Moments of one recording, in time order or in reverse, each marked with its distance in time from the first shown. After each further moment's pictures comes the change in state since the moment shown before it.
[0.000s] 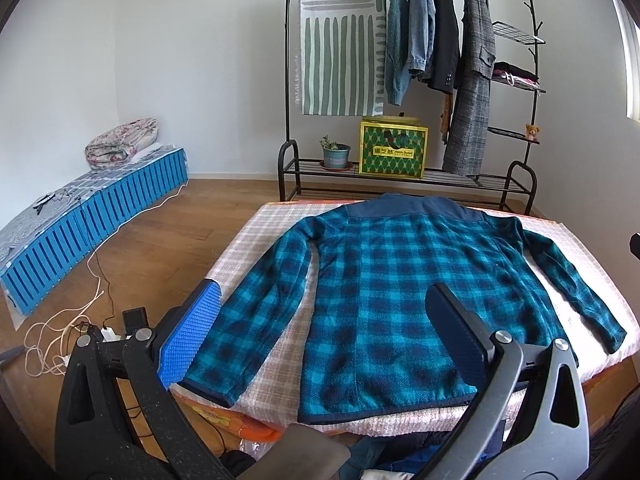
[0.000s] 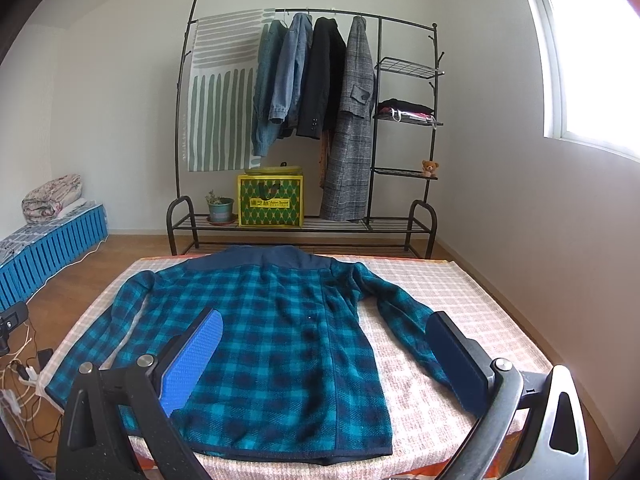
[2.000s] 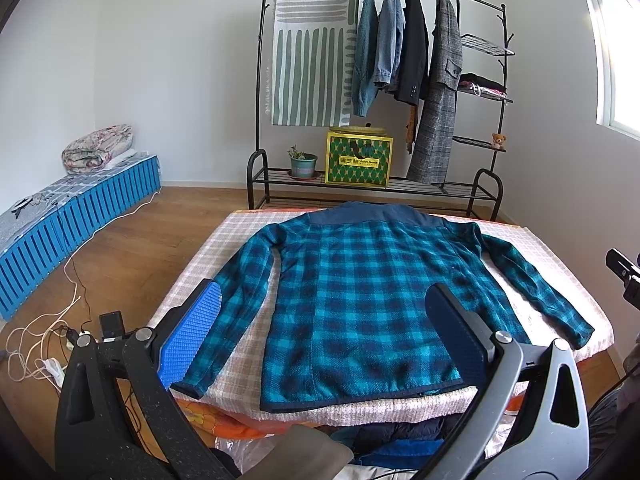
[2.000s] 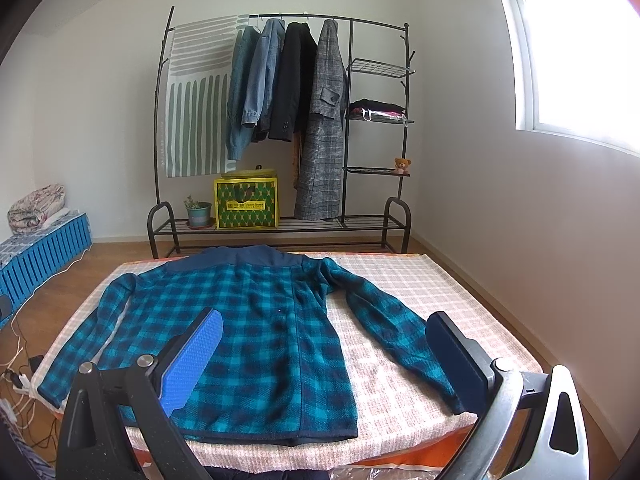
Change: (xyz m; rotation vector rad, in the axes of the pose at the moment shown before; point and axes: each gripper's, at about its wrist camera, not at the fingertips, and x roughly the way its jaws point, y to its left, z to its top) left arm -0.049 -0.028 0.006 0.003 -0.024 -0.116; right arm -0.031 -0.041 -0.016 0.044 -0.009 -0.071
